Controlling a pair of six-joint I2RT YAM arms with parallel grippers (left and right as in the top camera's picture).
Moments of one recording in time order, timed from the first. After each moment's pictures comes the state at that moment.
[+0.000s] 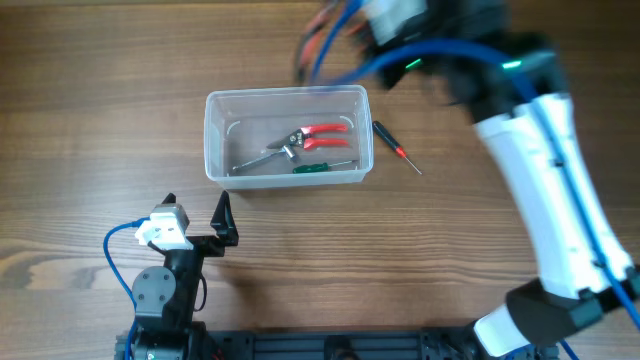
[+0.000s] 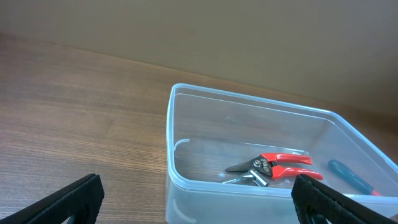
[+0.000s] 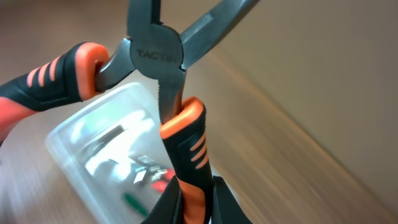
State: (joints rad) left arm -0.07 0.04 0.04 -0.14 0.01 -0.26; right arm 0.46 1.74 2.00 -0.97 -0.28 -0.44
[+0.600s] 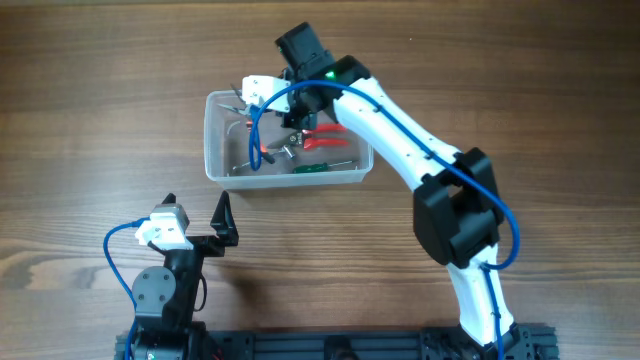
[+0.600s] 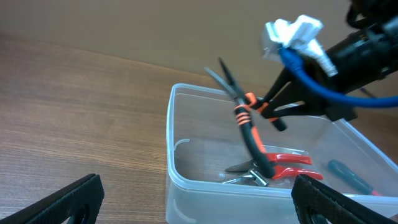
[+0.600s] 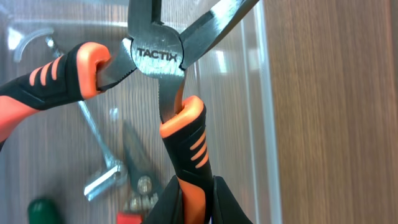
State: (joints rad) left arm -0.07 0.04 0.04 -0.14 0.01 -0.26; right arm 0.63 2.25 1.96 -0.73 -0.21 -0.94
